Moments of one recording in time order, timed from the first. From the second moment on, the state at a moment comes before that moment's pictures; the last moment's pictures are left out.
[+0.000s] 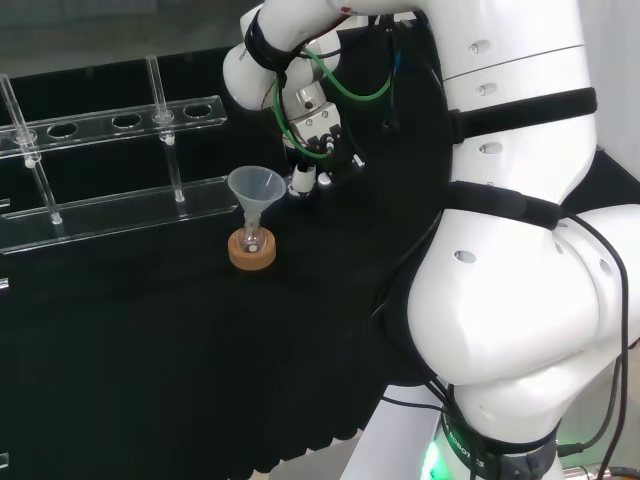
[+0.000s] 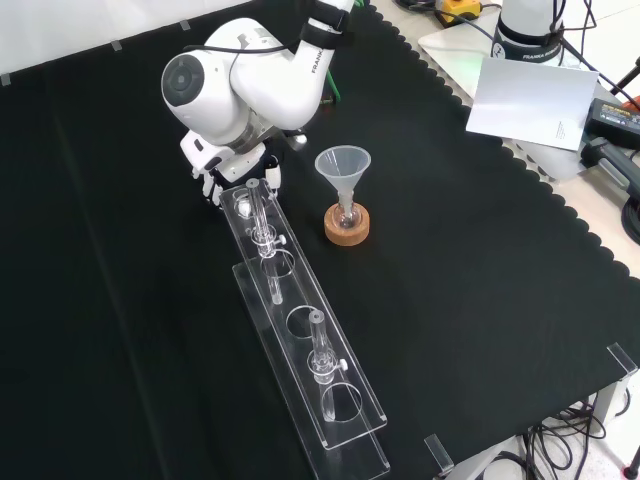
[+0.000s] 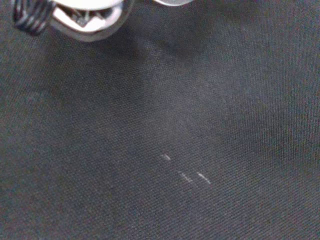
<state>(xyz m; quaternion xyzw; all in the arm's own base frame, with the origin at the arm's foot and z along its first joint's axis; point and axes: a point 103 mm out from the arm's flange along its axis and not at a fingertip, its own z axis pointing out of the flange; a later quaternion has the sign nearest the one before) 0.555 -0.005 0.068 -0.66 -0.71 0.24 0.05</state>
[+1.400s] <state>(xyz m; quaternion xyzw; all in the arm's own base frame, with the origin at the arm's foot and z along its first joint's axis) 0.548 -0.041 0.145 -0.69 -0.70 0.22 -0.01</state>
